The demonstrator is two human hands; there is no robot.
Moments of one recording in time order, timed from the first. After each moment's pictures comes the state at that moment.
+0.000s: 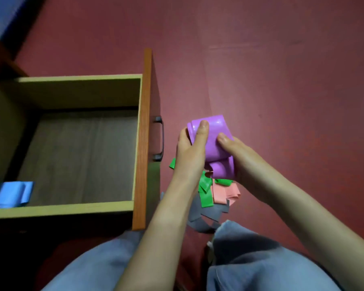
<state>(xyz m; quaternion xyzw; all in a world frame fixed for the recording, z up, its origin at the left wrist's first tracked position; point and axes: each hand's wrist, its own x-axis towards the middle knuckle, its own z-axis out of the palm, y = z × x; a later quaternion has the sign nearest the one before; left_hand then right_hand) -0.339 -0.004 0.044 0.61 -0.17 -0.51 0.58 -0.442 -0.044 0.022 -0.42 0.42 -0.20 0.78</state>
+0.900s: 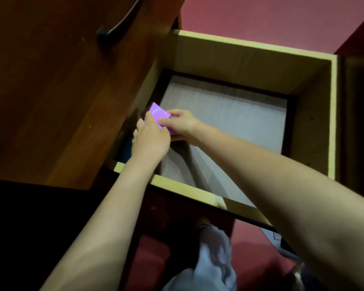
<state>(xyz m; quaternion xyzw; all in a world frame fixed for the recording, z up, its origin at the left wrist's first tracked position) -0.006 0.141 -0.025 0.94 -0.15 -0.24 0.20 -0.031 0.060 -0.051 -0.54 0.39 0.04 0.75</state>
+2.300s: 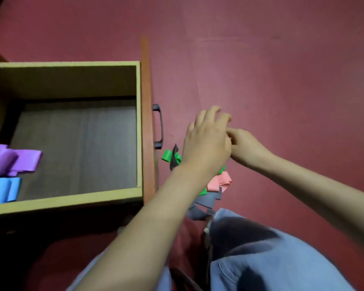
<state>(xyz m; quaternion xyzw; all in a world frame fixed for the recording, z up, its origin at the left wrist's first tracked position) -0.339 0.008 0.041 0.70 -0.64 -0.22 0.24 -0.441 -0.047 0.013 -0.79 0.50 -0.03 0.34</state>
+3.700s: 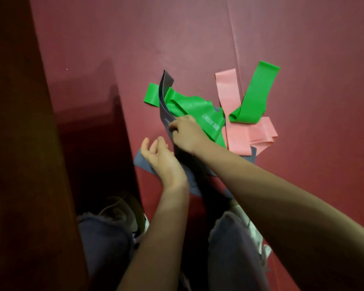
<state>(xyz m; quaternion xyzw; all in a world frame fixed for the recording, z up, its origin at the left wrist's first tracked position) -0.348 -0.012 -0.313 0.78 0.16 -0.33 0.51 -0.373 -0.069 -0.361 -0.73 0.46 0.09 0.49</state>
